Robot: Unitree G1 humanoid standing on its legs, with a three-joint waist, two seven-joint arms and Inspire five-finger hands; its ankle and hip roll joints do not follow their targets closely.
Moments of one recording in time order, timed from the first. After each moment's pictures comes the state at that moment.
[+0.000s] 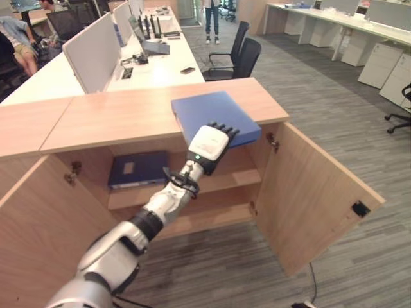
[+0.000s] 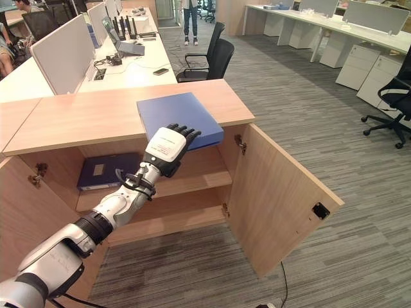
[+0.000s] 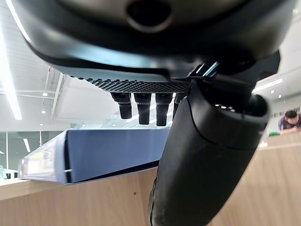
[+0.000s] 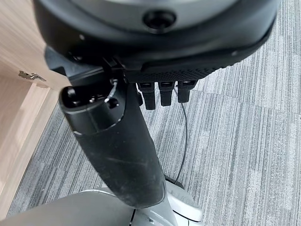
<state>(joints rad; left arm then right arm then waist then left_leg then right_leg) -0.83 0.44 -0.79 0.63 0.87 0.07 0.40 -0.05 -0.24 0.42 1.31 -0.06 0.02 -0.14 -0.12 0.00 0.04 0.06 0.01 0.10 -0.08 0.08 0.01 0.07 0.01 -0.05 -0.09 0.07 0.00</state>
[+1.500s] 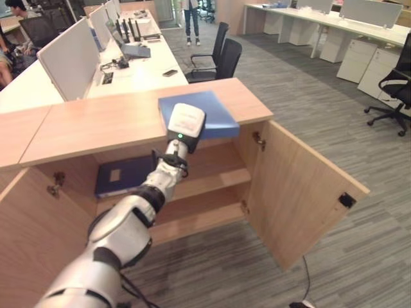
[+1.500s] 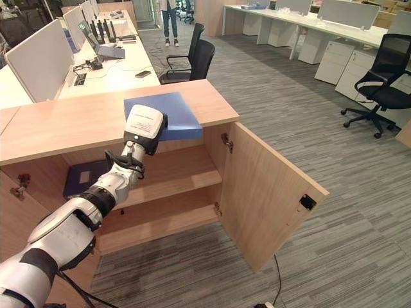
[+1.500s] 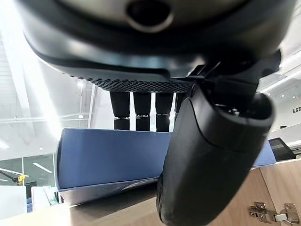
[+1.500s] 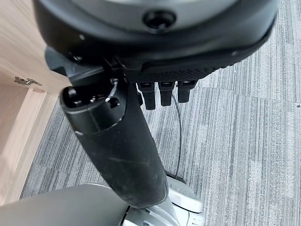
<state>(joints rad) -1.04 0.38 -0.82 1.02 0.76 0.15 0.54 -0.05 -0.24 0.46 1.31 -0.04 0.01 -0.13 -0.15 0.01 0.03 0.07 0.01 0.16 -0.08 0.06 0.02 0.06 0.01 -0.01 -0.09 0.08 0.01</state>
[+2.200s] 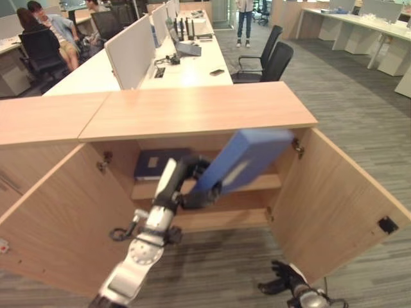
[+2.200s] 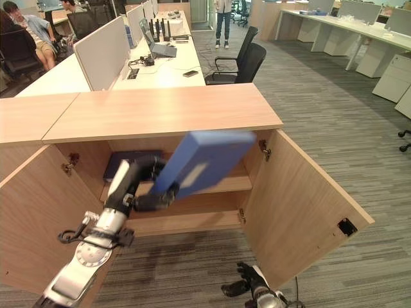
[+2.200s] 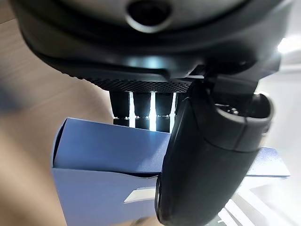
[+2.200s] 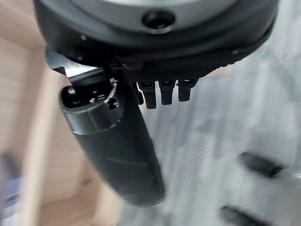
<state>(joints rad) 0.13 0.55 -0.27 -0.16 -0.21 -0.07 0.05 0.05 -0.32 0.35 0.68 0.13 0.01 0.00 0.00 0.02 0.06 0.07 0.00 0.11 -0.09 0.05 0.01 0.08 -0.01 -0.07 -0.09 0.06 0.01</state>
